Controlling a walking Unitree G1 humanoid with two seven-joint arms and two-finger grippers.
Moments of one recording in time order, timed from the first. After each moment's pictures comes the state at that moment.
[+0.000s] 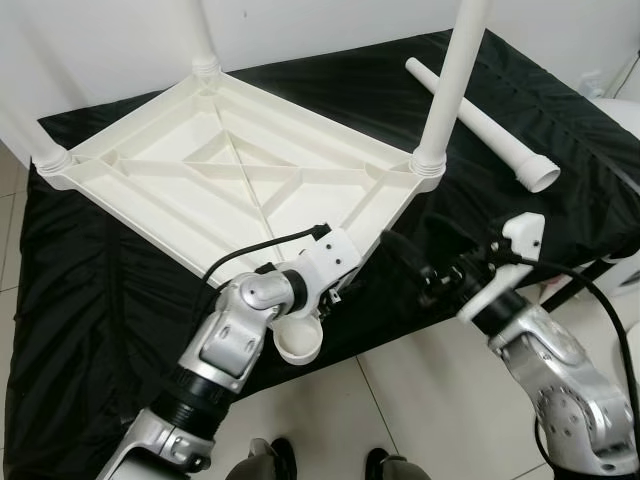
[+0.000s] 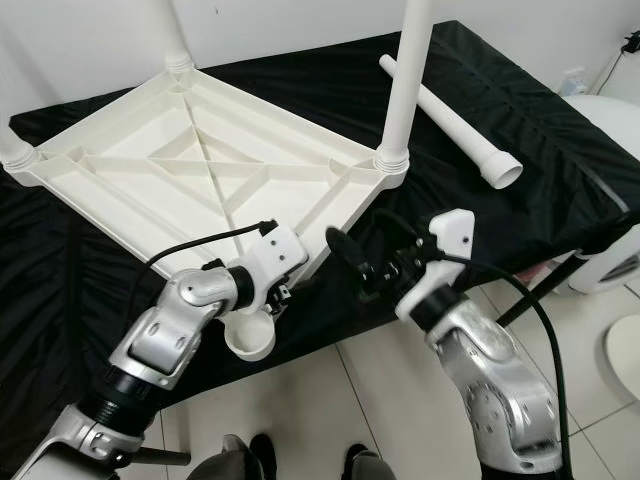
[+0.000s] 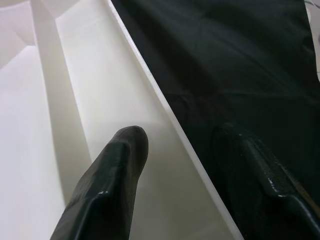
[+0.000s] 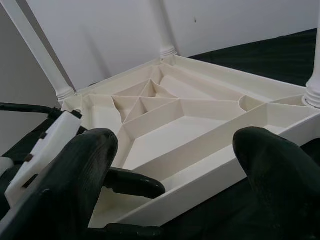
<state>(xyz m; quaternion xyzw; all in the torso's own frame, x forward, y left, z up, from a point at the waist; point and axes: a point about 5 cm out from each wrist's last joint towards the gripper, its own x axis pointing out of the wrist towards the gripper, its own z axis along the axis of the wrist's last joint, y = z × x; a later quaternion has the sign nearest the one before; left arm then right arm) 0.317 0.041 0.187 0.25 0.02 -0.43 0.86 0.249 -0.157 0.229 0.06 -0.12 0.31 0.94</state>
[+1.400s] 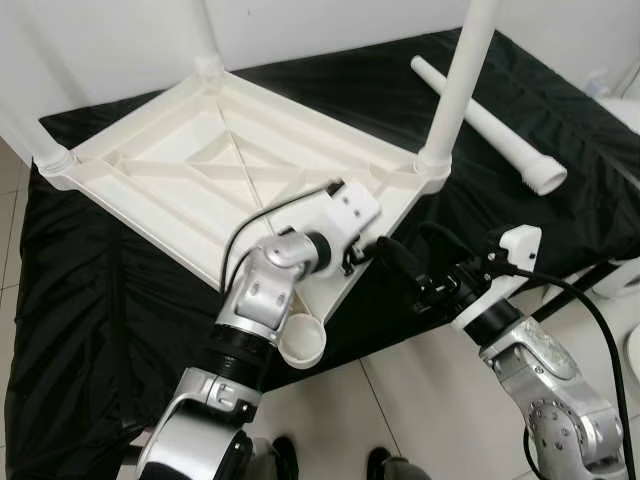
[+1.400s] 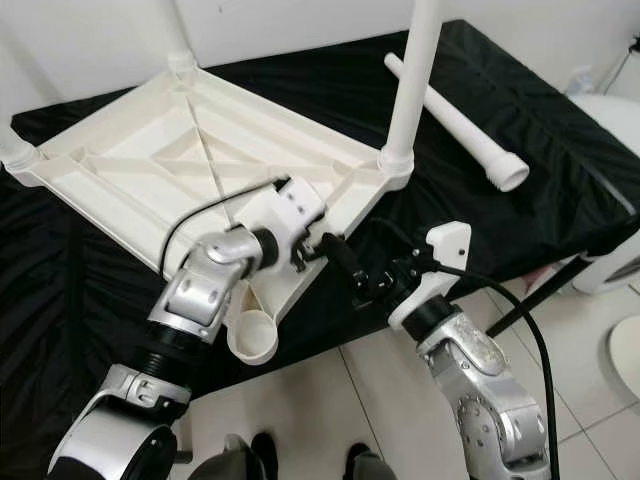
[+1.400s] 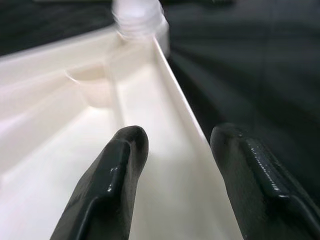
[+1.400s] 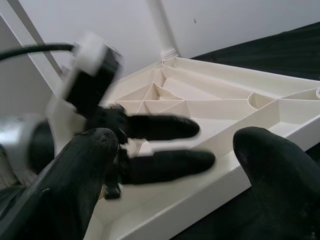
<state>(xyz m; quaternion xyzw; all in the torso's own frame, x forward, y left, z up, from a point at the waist) 0.341 0.034 0.234 0.17 -0.05 -0.40 0.90 0.245 -0.148 0.224 0.09 -0.13 0.30 0.94</state>
